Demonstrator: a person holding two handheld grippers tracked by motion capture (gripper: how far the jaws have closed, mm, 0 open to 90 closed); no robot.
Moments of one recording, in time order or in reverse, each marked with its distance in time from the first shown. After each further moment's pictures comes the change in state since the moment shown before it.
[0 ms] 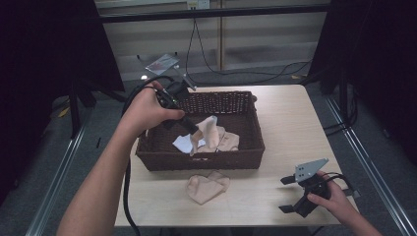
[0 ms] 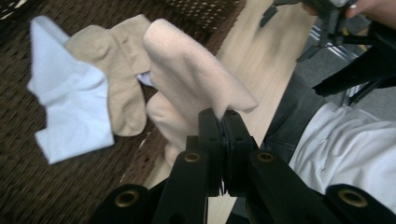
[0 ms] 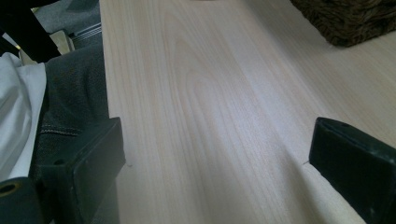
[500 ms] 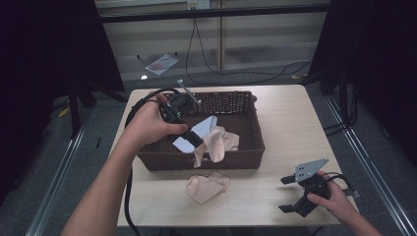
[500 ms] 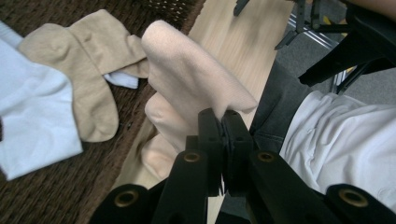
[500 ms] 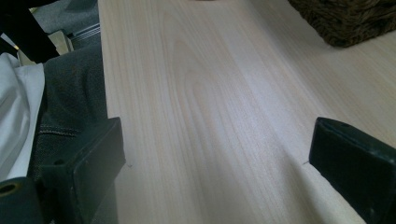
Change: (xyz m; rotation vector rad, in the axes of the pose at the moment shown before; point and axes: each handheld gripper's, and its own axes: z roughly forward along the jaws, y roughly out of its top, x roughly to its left) left arm -0.019 -0.012 0.019 0.001 -0.056 0.064; right arm 0.000 0.000 0.000 0.000 -0.004 0.002
